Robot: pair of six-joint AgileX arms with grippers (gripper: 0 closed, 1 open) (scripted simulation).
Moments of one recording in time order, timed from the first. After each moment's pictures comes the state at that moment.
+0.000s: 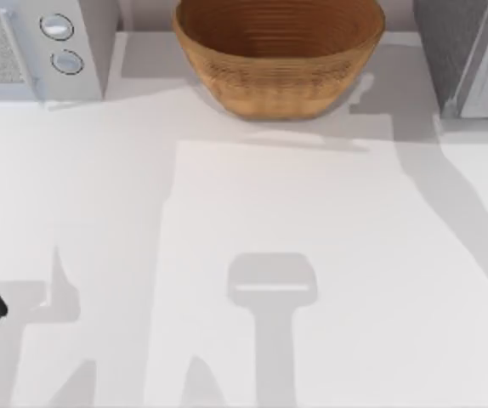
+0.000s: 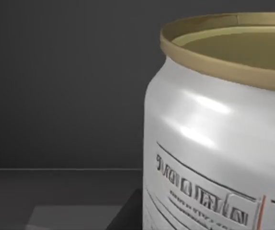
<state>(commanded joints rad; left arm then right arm) 0.00 0.00 0.00 0.00 0.00 0.00 0.45 1.47 2.16 -0.69 0.47 0.02</state>
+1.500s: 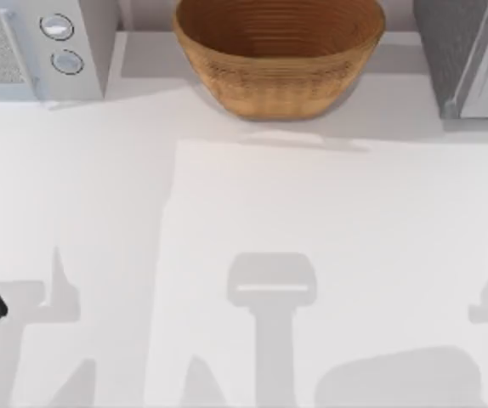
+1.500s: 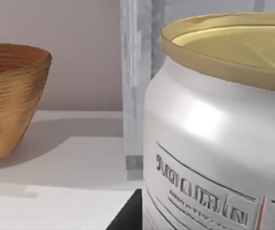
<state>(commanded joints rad) 0.00 0.00 0.00 0.00 0.00 0.00 0.01 0.04 0.05 -0.02 -0.01 0.00</state>
